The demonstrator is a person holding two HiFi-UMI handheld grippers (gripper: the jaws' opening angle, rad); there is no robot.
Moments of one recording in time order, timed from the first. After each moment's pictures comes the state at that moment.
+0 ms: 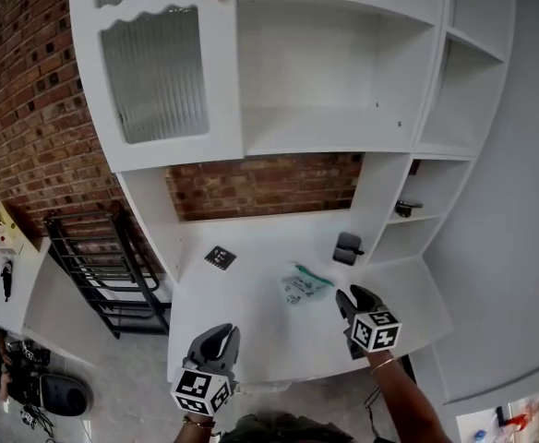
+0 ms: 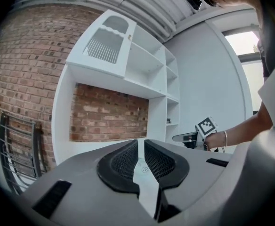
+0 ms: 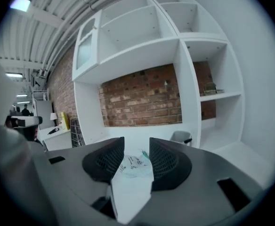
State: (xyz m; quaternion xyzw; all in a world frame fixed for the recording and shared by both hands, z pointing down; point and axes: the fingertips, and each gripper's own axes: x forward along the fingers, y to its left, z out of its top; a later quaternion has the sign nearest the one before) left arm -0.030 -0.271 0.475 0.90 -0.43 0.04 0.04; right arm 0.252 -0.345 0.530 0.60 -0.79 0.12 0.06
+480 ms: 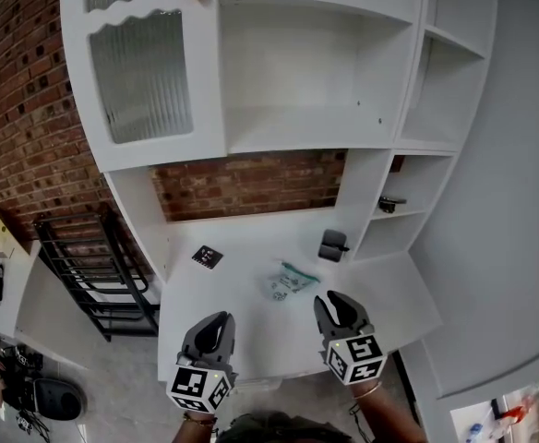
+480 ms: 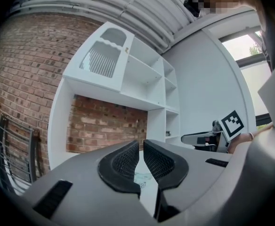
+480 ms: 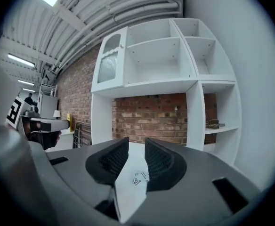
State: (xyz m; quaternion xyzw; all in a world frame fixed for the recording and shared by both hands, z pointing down) left arm -0.008 -0.264 0.428 0.90 -0.44 -0.02 0.01; right arm 0.189 -0.272 0.437 0.61 -0.79 0.01 0.05
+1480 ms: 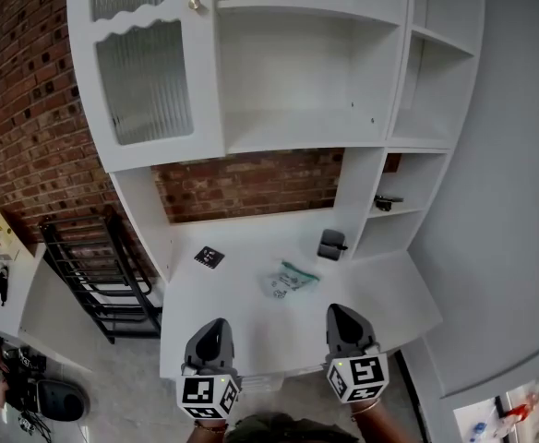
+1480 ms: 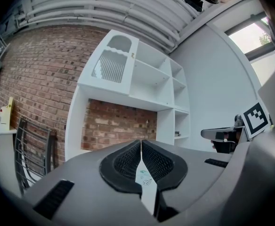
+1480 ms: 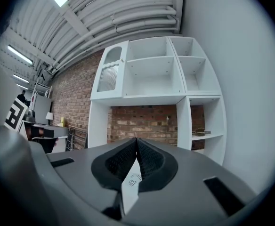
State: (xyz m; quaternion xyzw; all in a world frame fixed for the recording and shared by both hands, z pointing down) left arm -0.021 -0.237 0.432 0.86 -0.52 -0.02 0.02; right arm 0.197 -0.215 0.419 0.65 -0.76 -0.02 0.01
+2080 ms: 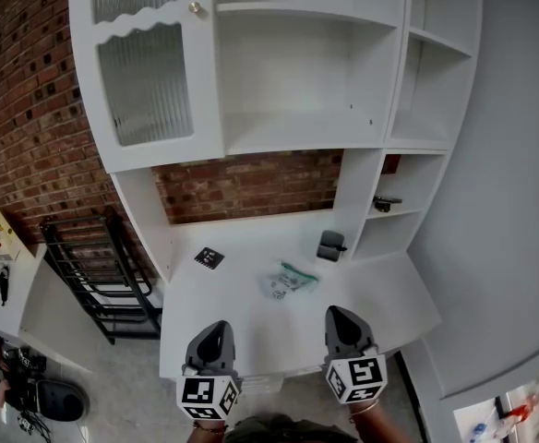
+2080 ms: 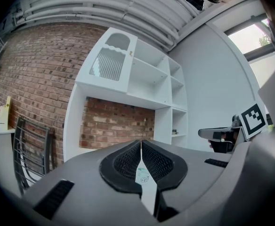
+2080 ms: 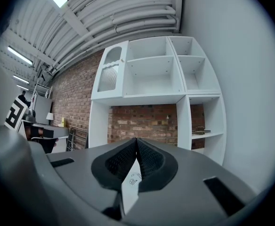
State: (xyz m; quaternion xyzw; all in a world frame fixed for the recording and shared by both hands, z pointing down) left arm -0.016 -0.230 0.436 0.86 -0.50 -0.01 0.02; right arm 0.198 -0.211 0.424 0.65 -0.76 -0.02 0.01
